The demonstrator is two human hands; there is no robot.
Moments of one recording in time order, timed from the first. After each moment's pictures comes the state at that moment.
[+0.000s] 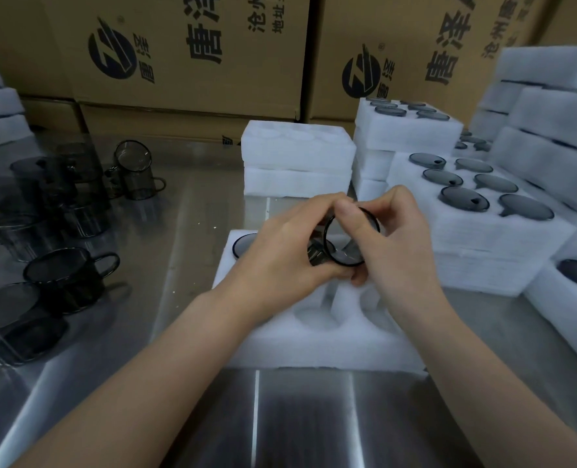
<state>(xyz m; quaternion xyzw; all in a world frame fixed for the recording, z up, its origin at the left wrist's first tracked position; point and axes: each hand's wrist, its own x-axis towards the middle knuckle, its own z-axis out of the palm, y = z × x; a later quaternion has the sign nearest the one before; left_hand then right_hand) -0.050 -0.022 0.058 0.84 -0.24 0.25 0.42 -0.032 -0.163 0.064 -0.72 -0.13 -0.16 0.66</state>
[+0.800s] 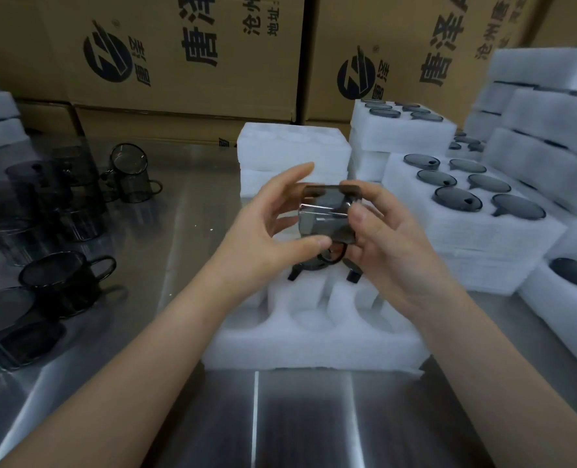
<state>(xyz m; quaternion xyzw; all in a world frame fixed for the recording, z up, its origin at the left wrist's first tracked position) -0.046 -0.005 0.062 0.74 -0.22 0.14 0.63 -0.020 -0.181 0.069 -0.55 -0.25 0.07 0.79</state>
